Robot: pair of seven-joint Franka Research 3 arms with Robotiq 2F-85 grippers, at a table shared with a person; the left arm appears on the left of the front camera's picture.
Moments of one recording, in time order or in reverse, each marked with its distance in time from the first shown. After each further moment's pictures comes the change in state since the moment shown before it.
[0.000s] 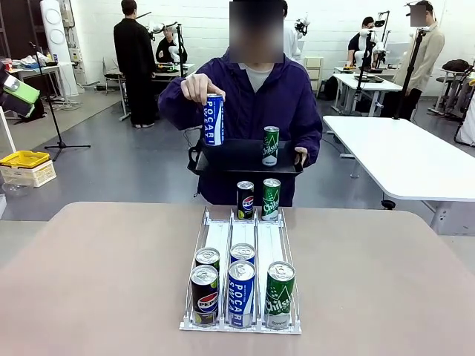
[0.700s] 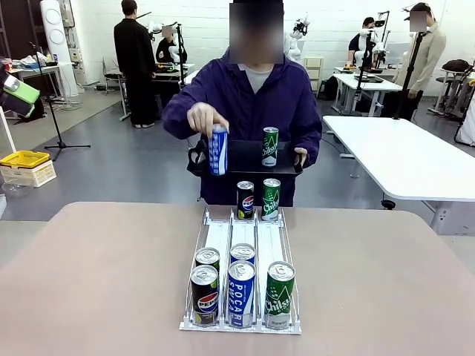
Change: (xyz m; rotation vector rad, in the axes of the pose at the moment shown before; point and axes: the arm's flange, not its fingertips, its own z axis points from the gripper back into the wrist) left arm 0.000 0.000 0.000 0.000 0.000 0.000; right arm 0.000 0.000 0.000 0.000 0.000 0.001
